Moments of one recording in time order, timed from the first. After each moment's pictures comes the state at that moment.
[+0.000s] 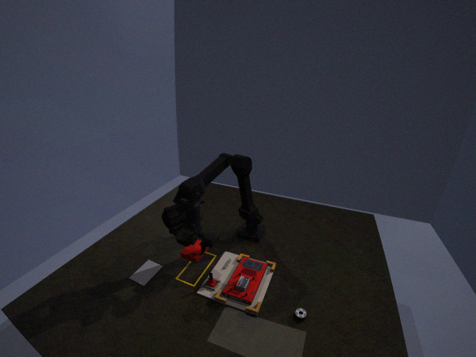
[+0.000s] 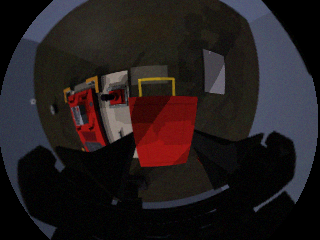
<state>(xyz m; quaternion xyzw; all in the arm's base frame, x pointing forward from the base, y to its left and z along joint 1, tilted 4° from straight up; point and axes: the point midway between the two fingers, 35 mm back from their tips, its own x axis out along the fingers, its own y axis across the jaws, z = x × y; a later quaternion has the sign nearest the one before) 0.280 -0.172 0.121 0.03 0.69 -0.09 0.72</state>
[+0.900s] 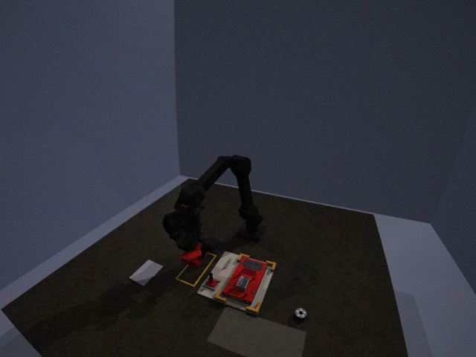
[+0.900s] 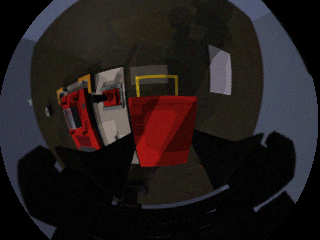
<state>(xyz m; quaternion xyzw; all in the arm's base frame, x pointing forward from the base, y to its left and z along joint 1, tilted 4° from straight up) 0.282 -0.174 0.097 0.03 0.69 -0.09 0.72</state>
